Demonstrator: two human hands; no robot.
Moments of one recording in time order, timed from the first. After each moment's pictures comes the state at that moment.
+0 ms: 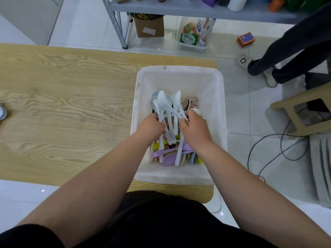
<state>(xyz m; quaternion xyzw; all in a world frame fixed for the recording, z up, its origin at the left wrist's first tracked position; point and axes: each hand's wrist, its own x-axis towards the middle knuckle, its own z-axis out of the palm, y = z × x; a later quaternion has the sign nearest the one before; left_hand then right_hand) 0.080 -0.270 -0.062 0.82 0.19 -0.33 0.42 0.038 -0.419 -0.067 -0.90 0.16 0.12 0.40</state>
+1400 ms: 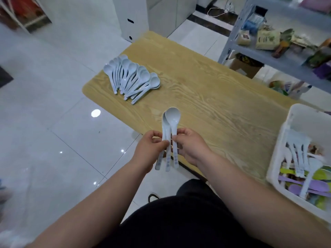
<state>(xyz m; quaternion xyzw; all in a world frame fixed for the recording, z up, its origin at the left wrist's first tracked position) -0.118 0.203 -0.004 0.66 0.32 -0.09 0.67 -0.044 0.072 -0.010 -0.65 0.15 0.38 0.64</state>
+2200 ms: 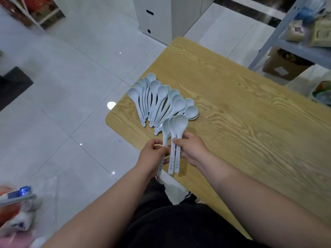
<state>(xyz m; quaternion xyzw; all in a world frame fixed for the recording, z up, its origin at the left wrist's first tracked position) 0.028 0.396 -0.065 0.55 0.45 -0.11 0.70 0.116 0.276 -0.078 -0.62 0.20 0.44 0.62</state>
